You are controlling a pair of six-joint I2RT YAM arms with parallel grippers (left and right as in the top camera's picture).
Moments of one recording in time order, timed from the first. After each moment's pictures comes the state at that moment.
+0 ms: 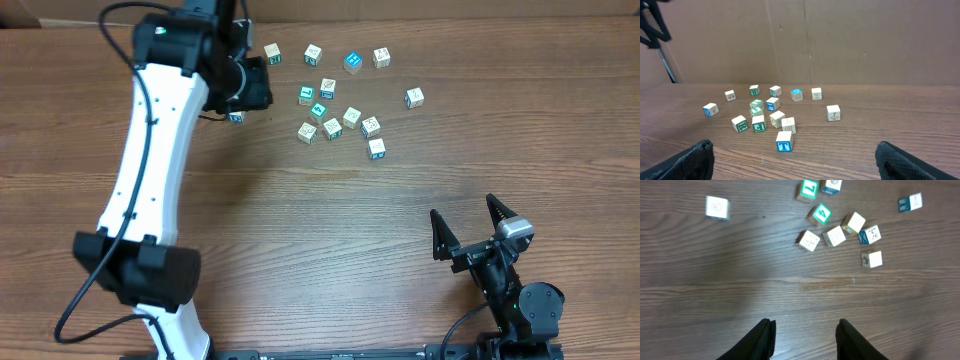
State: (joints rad) left arm -0.22 1.96 2.16 -1.42 0.18 -0.29; right arm 0.02 0.01 0.02 -0.01 -0.27 0.11
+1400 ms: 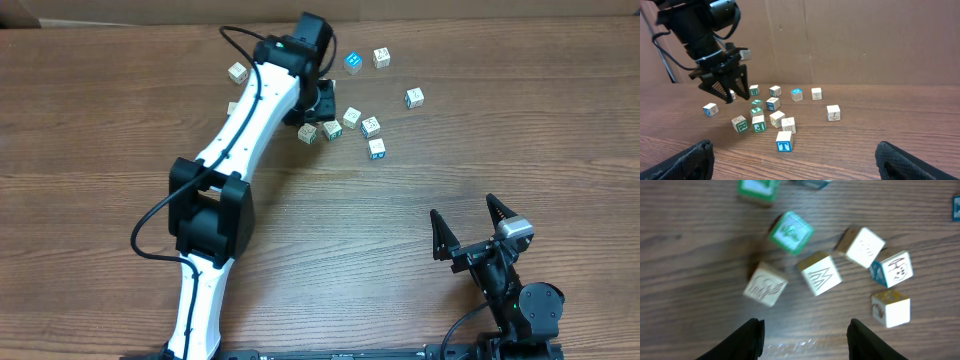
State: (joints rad) left arm -0.42 2.31 2.16 -1.15 0.07 -0.47; right arm 0.02 0.01 0.02 -0.01 -0.27 0.11
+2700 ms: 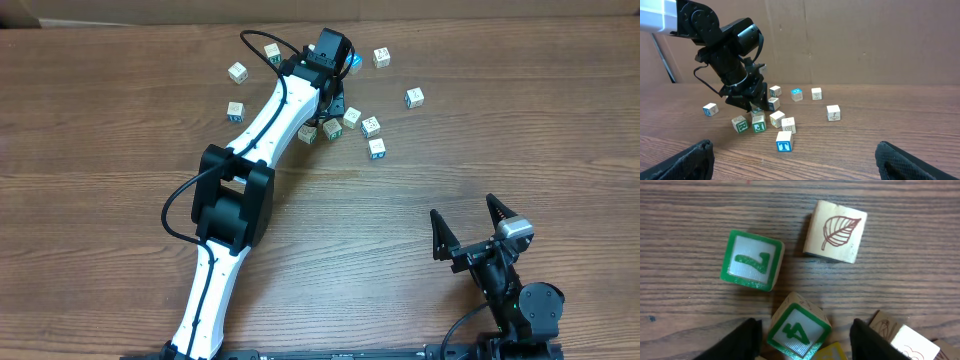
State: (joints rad) left arm -0.44 2.46 2.16 -0.89 -0.12 -0.49; right arm 0.02 0.01 0.02 -0.01 -0.28 0.11
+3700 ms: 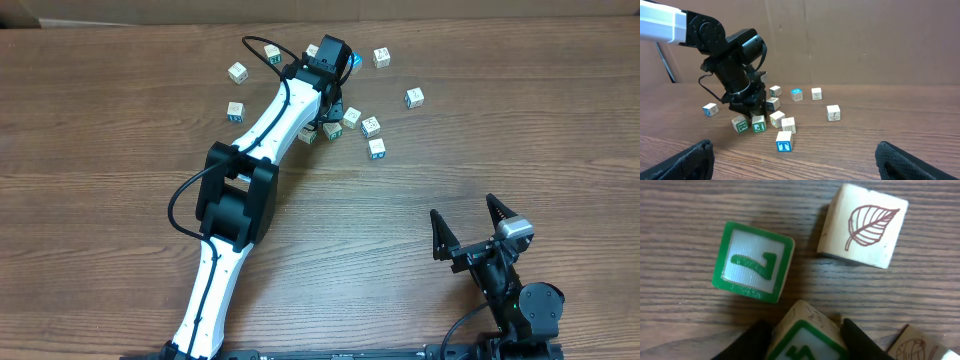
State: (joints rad) left arm -0.44 2.51 2.16 -0.88 -0.15 -0.50; right arm 0.02 0.01 0.02 -0.01 -0.28 0.11
